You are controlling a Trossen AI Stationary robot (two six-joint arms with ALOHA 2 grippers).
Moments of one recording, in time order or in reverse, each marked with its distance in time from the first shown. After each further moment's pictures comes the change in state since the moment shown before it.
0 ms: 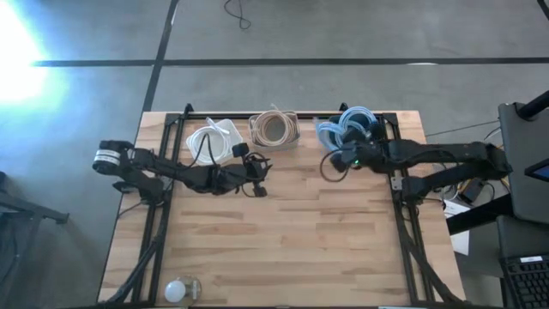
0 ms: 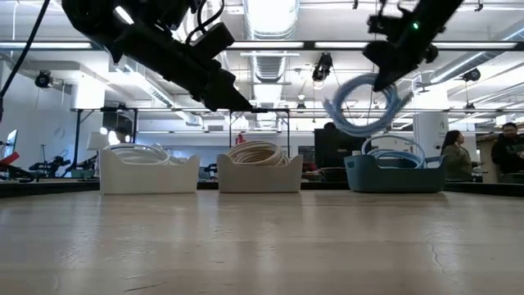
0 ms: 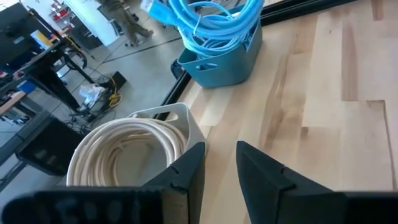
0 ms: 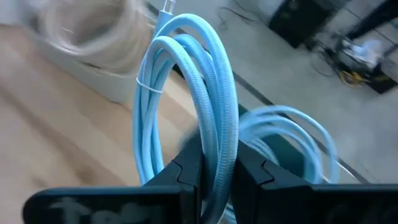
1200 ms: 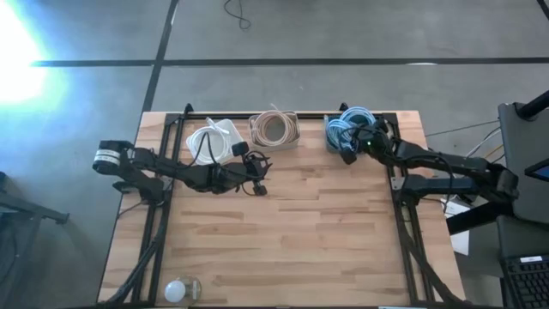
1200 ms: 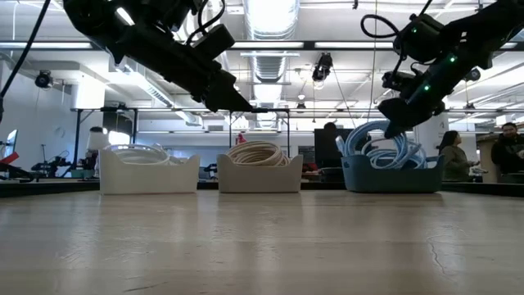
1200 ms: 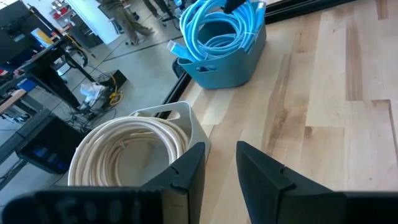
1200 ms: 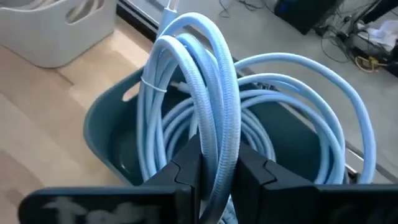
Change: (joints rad) left arm 0.013 0.000 0.000 0.000 0.008 0.000; right arm -0.443 -0.171 -0.466 0.560 -0.328 -0.372
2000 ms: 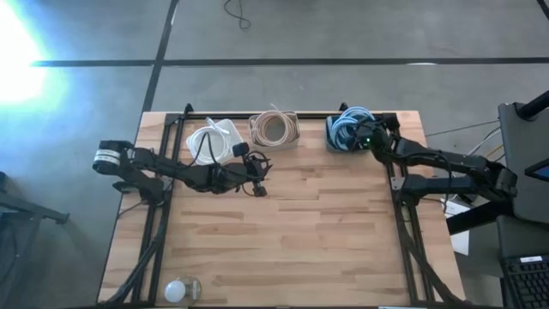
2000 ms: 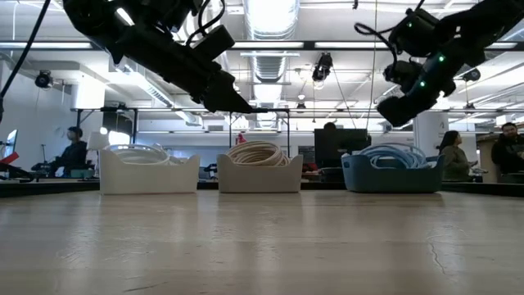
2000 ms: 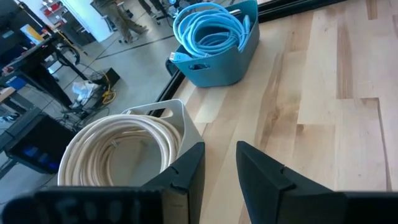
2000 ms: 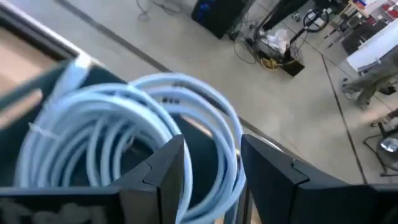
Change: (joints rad) left arm 0.000 0.000 0.000 -0.014 0.024 -0.019; right arm -0.005 0.025 0.044 -0.009 0.345 -0.041
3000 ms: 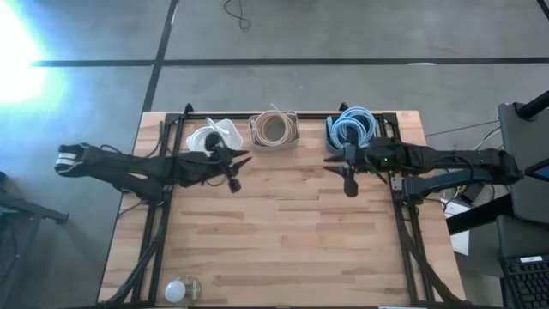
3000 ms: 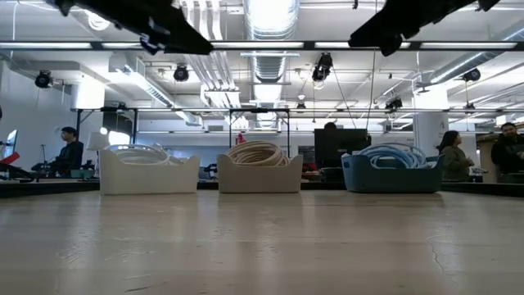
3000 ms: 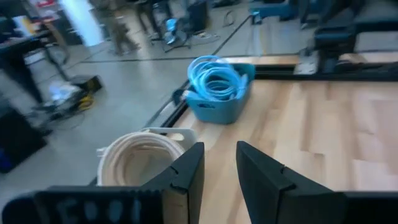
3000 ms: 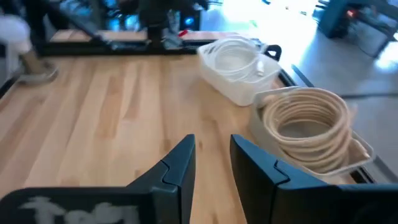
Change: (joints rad) left arm -0.035 -0.467 -0.024 -0.322 0.039 -0.171; right arm 0.458 -0.082 0.224 0.002 -0.758 -0.033
